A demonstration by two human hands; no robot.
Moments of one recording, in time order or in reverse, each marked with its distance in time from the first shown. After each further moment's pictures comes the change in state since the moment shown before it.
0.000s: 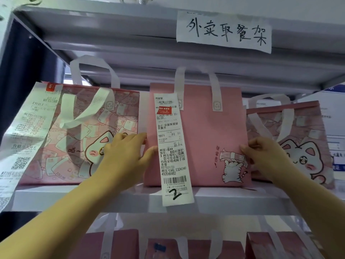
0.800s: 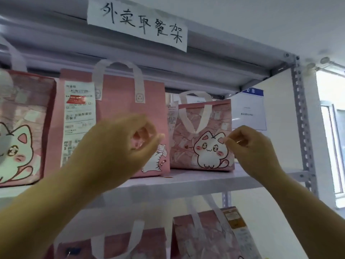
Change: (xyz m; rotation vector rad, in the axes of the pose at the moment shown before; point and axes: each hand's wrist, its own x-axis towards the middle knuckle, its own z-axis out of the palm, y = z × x) left_hand -0.020 0.146 -0.006 -0.341 0.118 0.522; right_hand -0.031 0.055 -0.125 -0.302 0.319 -0.285
